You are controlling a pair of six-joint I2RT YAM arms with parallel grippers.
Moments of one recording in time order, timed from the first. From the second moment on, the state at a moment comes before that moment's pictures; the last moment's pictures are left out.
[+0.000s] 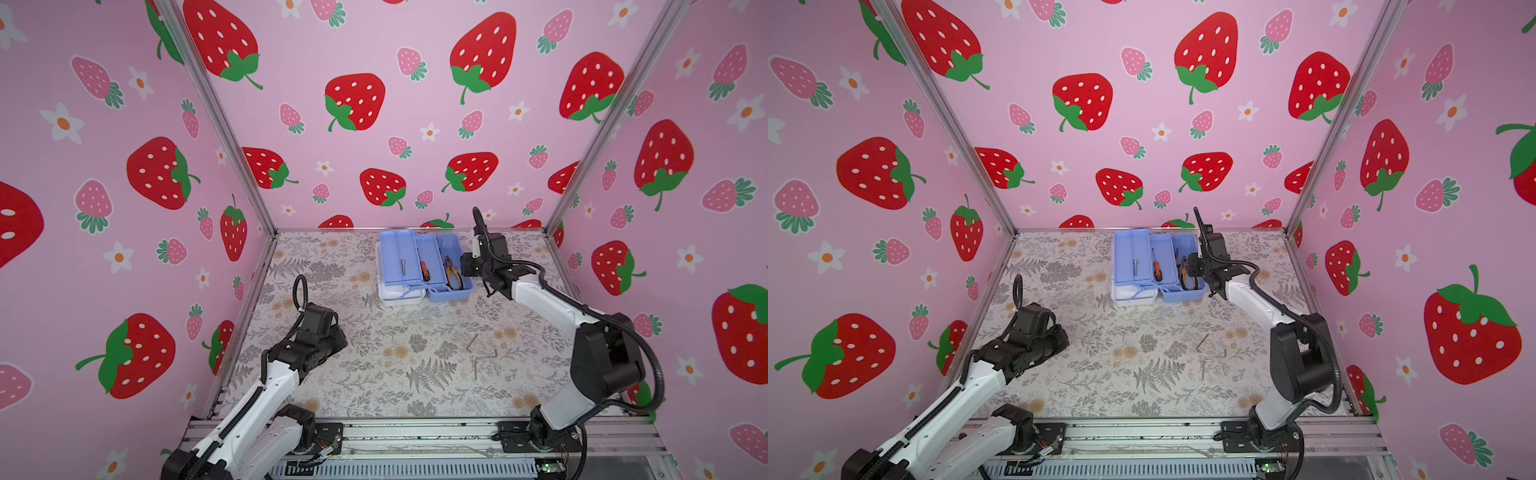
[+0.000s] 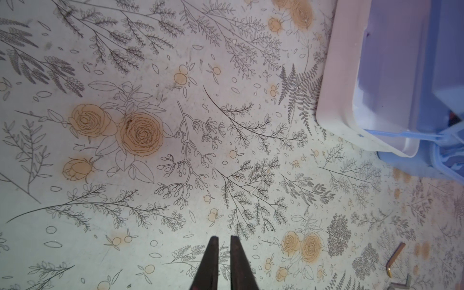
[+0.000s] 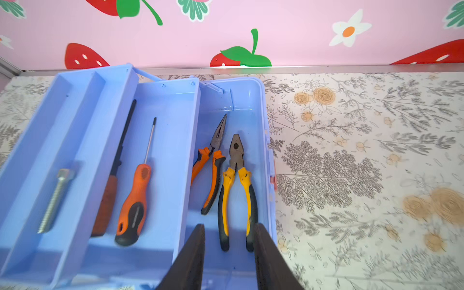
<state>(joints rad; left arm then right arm) -0.30 0.89 0.57 -0.61 -0.02 -0.76 0.46 1.56 1.15 -0.19 0.09 0.22</state>
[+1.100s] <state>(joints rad) -1.21 1.85 1.29 -0.51 -0.24 -0.72 0.45 0.97 0.37 -0.23 -0.04 0.43</state>
